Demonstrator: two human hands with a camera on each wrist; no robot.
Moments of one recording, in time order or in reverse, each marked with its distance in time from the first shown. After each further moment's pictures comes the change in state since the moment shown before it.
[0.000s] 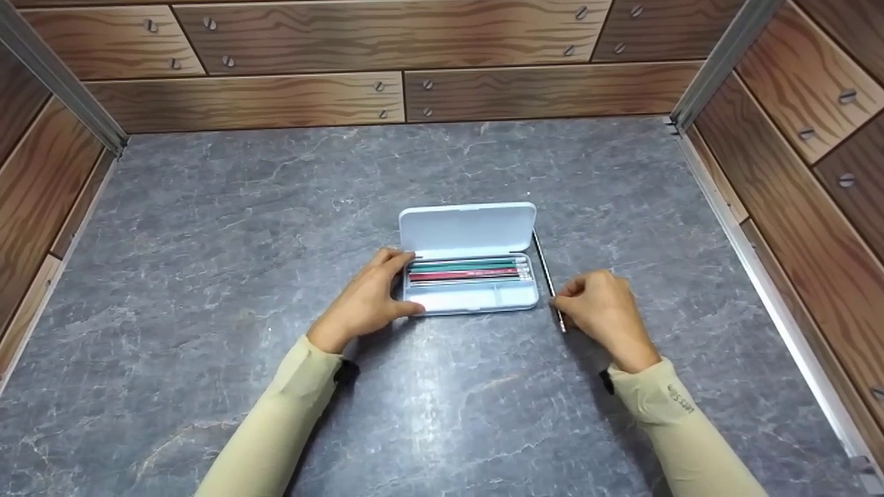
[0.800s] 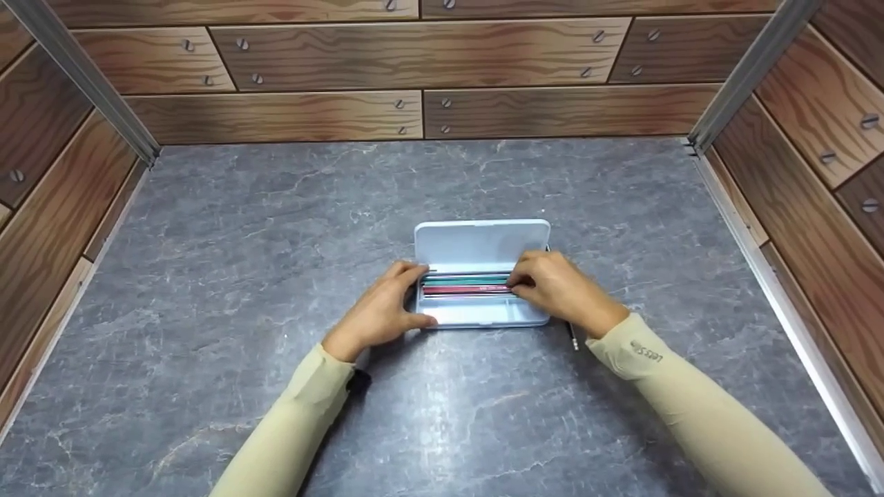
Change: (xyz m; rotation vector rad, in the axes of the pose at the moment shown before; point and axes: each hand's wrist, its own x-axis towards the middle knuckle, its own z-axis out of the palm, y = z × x) left_hand 0.011 -0.029 0.013 0.020 0.072 0.094; right_hand 0.066 -0.040 0.028 -0.119 -0.168 -0.726
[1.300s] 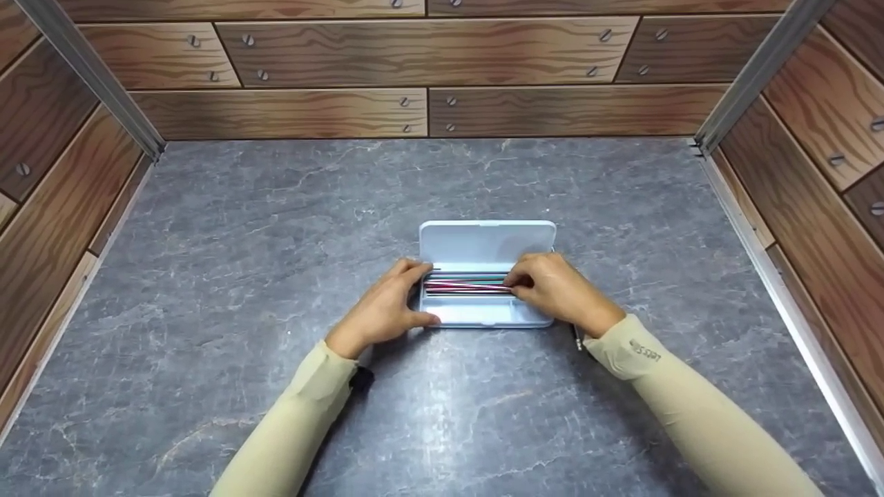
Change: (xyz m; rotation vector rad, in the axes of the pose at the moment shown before) left_hand -0.004 0.012 -0.007 -0.020 -0.026 -0.024; right_hand 0.004 -0.002 0.007 0.015 0.005 0.020
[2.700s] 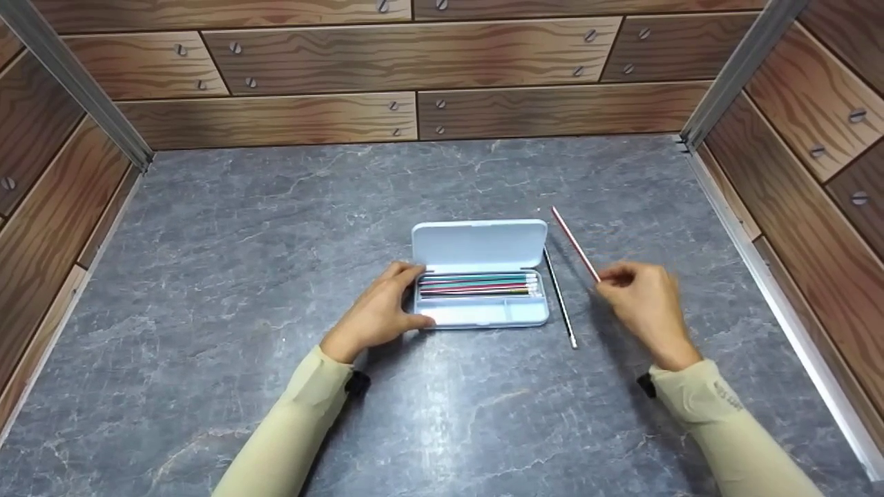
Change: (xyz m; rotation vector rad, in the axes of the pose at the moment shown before) left_hand -0.002 0.014 -0.007 0.004 -0.016 -0.049; right_hand -0.088 0.027 -0.042 0.082 0.440 0.594
